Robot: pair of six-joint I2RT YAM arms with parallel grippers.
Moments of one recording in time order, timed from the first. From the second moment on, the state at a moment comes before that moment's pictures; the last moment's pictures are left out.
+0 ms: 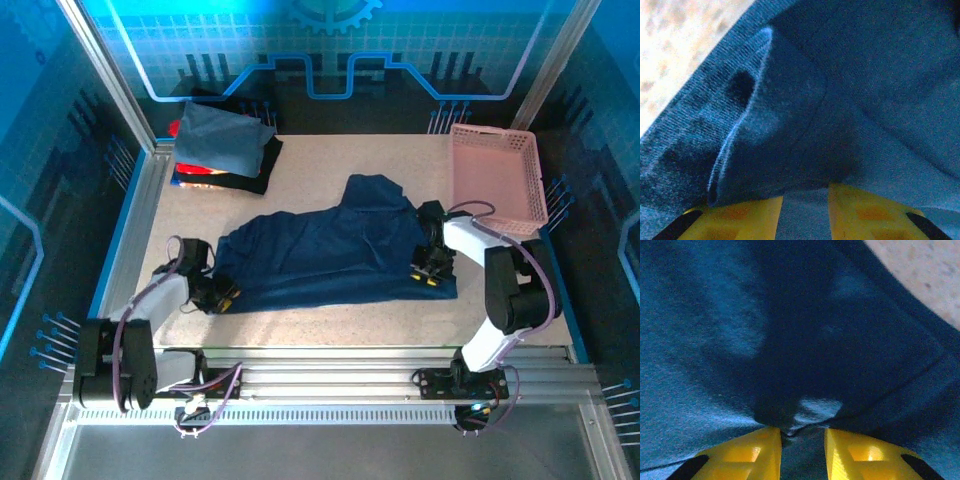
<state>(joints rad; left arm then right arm) 0.05 1.19 0.48 -0.60 0.29 -0.88 0.17 1.66 0.95 -0.87 0.00 0.67</state>
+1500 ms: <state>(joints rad) 0.08 1.82 1.16 -0.67 0.32 -0.45 0.32 1.50 1.03 -0.80 -0.21 0.48</state>
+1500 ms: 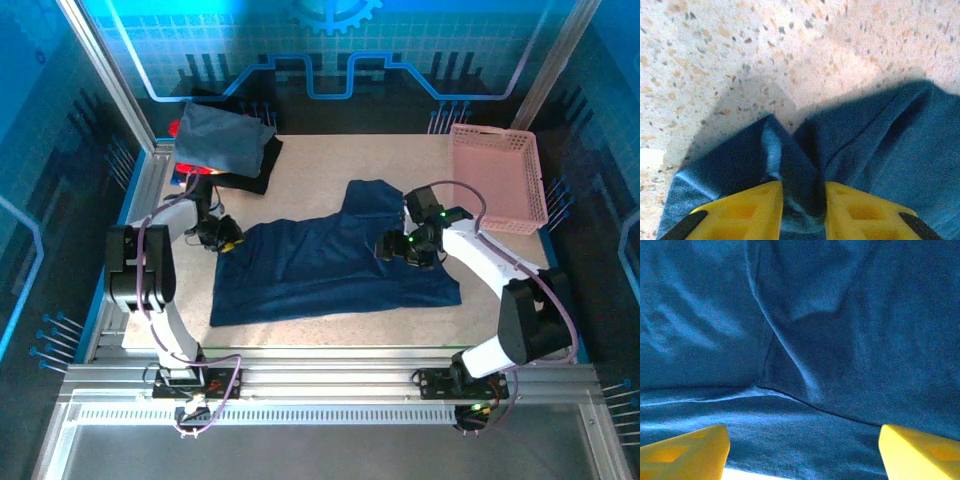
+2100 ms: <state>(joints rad) 0.08 1.89 1.47 -0.81 0.18 -0.25 0.35 1.75 1.04 -0.89 -0.03 0.57</state>
